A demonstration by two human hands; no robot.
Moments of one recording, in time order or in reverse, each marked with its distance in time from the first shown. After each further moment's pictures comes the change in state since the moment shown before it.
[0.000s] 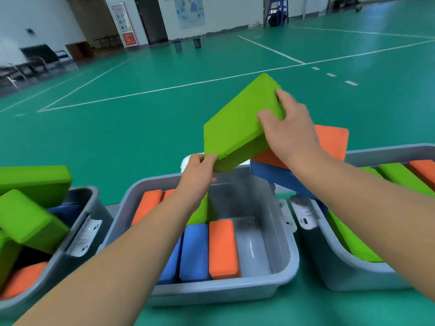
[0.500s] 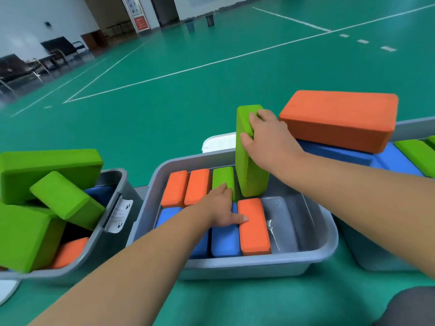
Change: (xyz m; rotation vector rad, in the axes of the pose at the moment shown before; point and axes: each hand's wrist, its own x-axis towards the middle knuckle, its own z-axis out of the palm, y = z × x) left_hand -0.015 -0.106 -0.051 1.347 -0.547 -0.004; right_hand -0.037 0.016 0.103 -0.598 -0.325 -0.228
